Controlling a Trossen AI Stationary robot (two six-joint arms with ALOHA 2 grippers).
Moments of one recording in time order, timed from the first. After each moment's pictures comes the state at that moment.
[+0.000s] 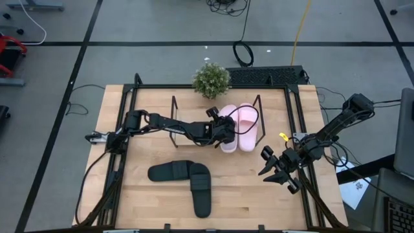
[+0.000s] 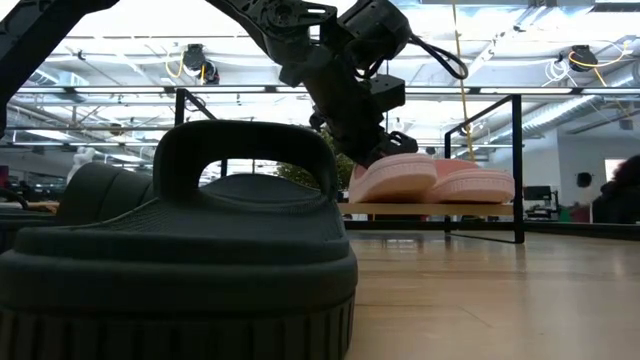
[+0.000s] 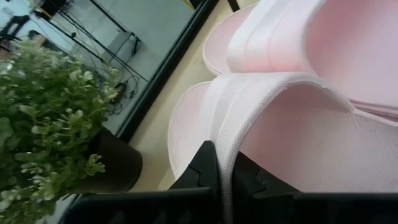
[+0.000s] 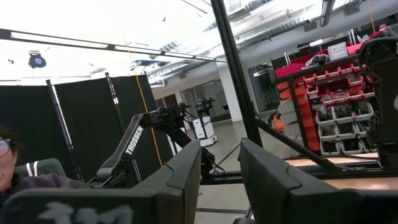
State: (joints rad) left arm 0.01 2.17 1.59 -0.20 -0.77 -0.01; right arm 0.69 0.98 0.31 1.01 0.24 0.23
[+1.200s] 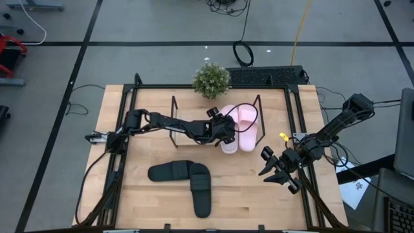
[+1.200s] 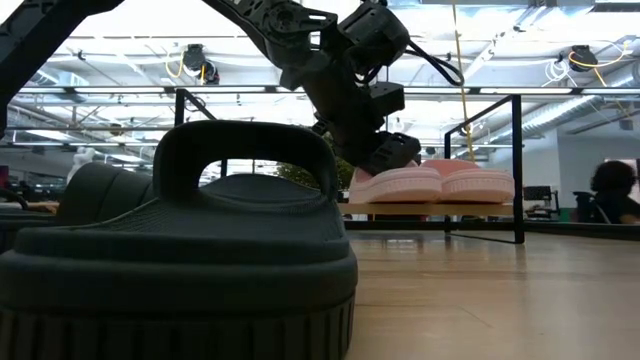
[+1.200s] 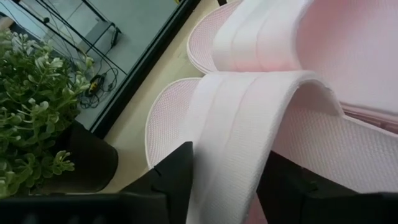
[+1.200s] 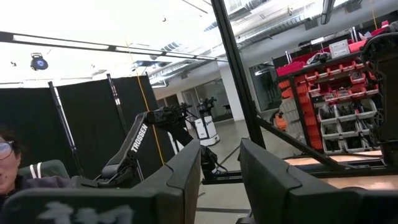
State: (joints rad) left arm 0.03 2.18 1.60 -0.21 -0.68 -0.07; right arm 0.70 0.98 0.31 1.01 0.23 0.25
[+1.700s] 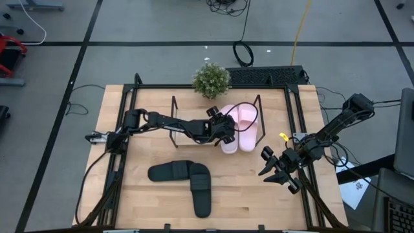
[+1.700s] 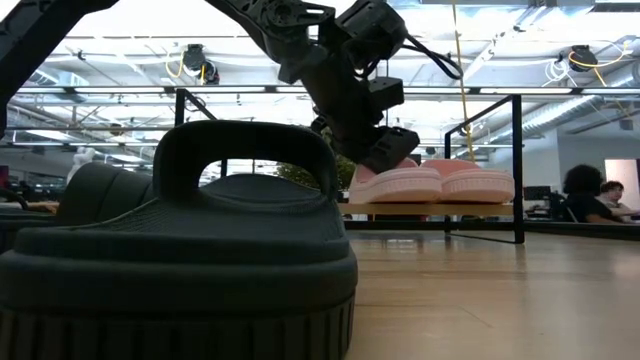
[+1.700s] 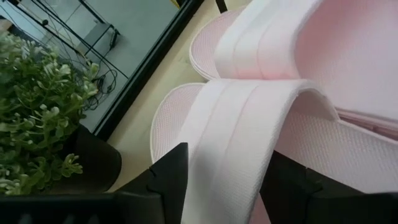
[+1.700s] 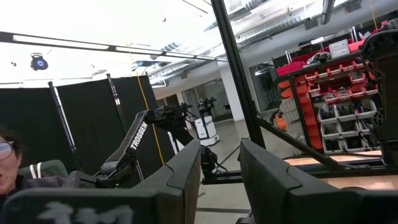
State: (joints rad) left arm 0.03 2.16 1.59 -0.22 -0.68 -0.06; right arm 0.70 0.98 0.31 1.01 0.23 0.25
